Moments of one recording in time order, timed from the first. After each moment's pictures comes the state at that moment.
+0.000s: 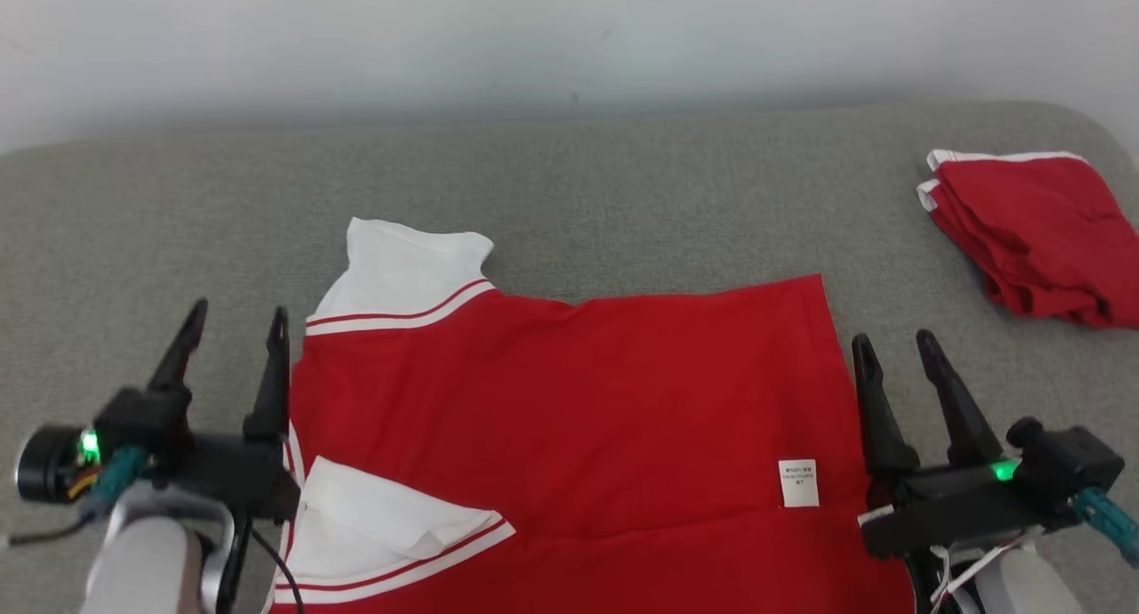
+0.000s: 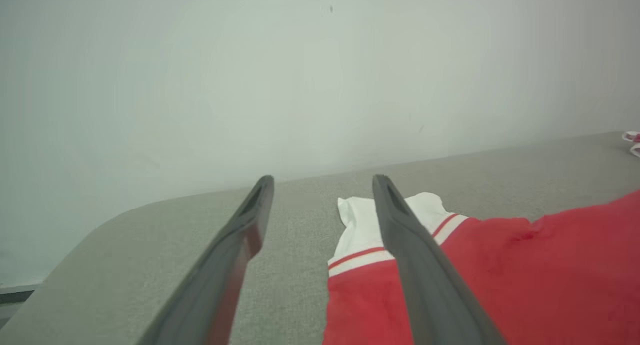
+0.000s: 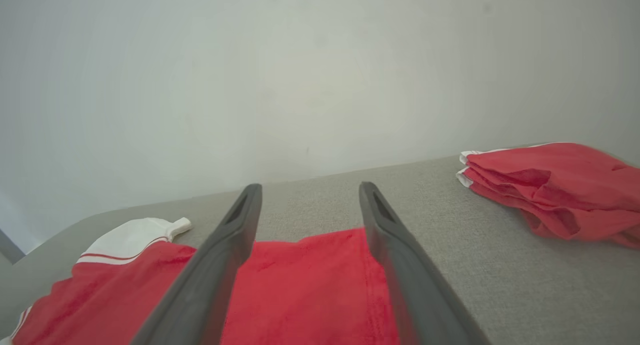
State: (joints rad) left arm -0.32 0.22 -0.05 0.33 -0.17 -0.13 -0.25; right arm -0.13 -0.21 0.11 0.15 0.40 0.13 -0.26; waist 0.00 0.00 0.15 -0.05
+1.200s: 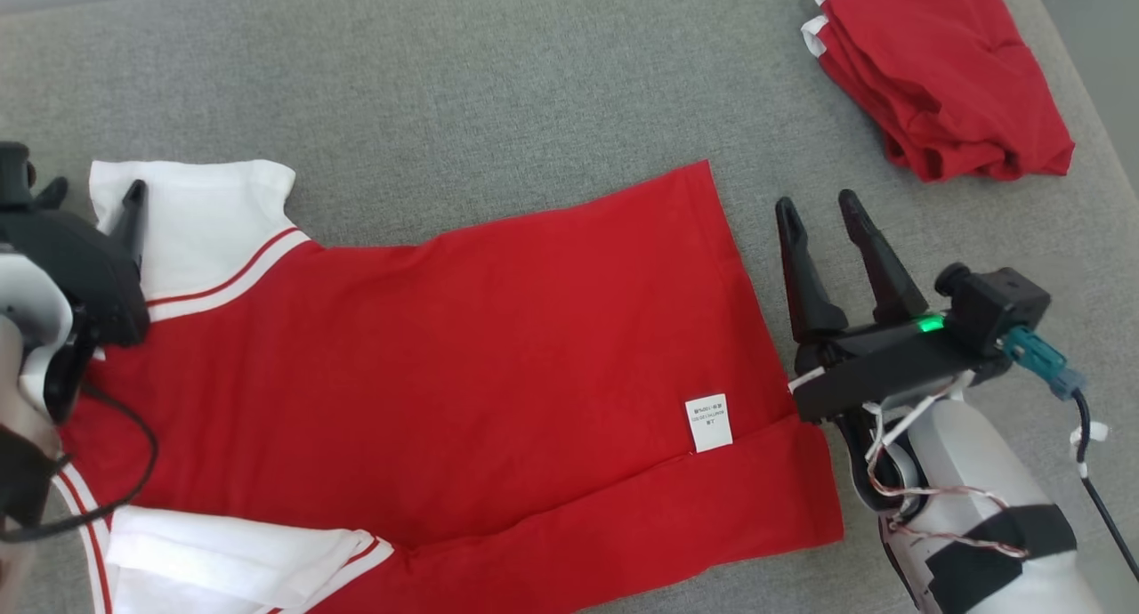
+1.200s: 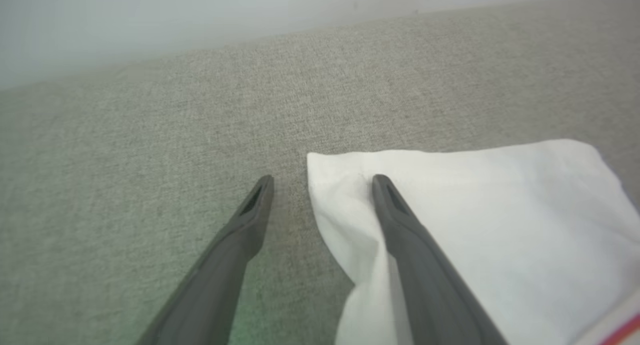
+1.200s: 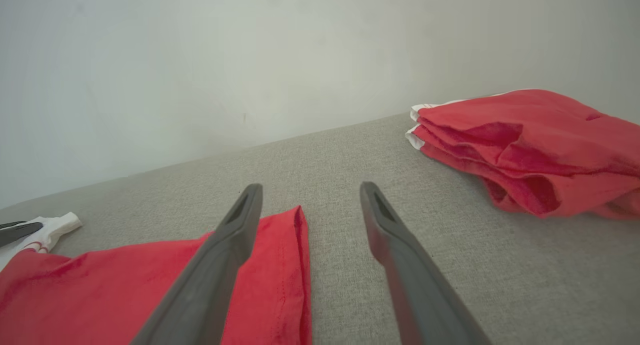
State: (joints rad) left arm -0.94 0.51 -0.42 0.86 -0.60 -0.13 0.12; right arm -0.53 -0.20 0.28 0.40 0.52 0.13 -0.26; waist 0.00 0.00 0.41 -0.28
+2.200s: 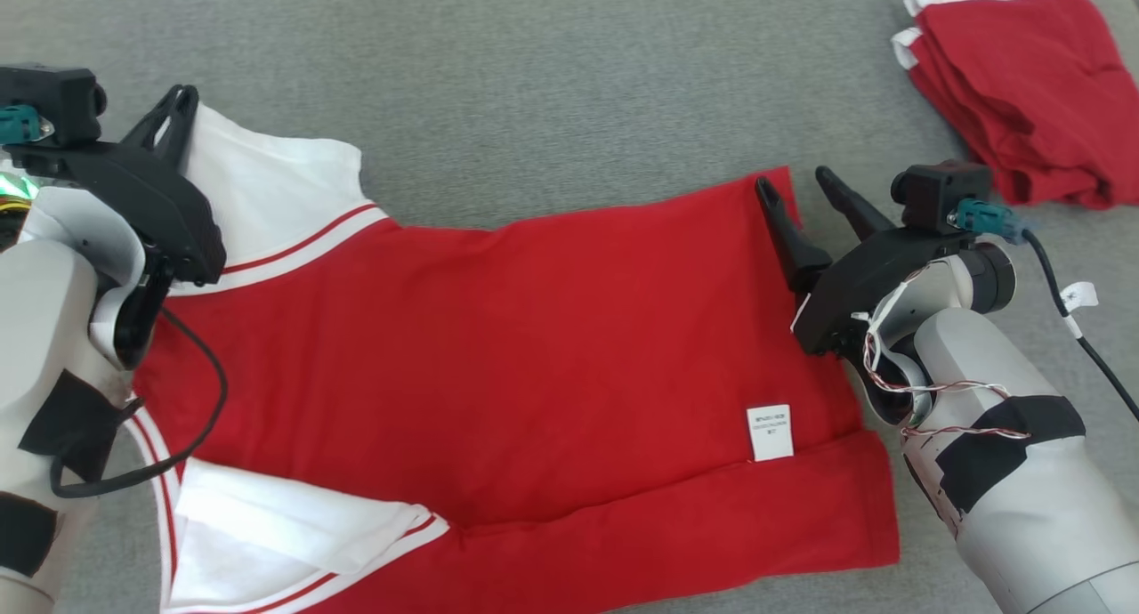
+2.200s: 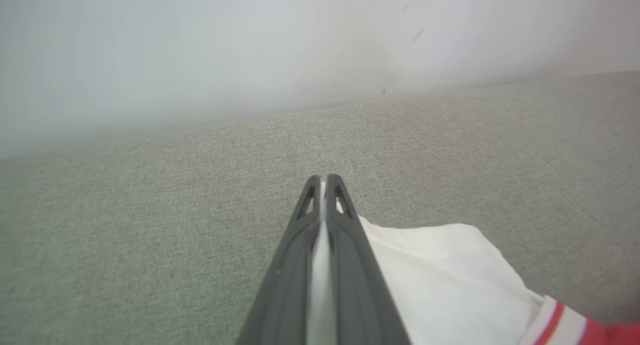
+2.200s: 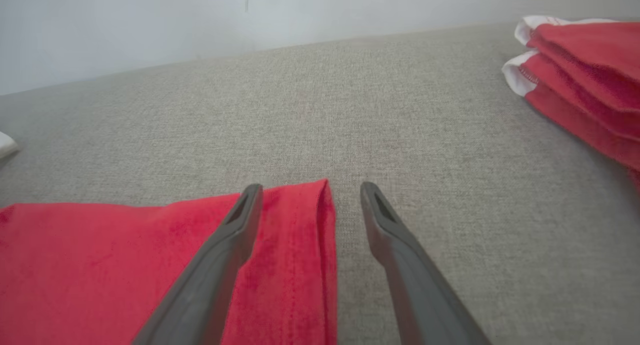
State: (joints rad) left arm -1.03 0.45 -0.53 0.82 -0.70 -0.13 0.01; right arm -0.80 -0.27 0.43 0.73 0.61 0.13 -0.04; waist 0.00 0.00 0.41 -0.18
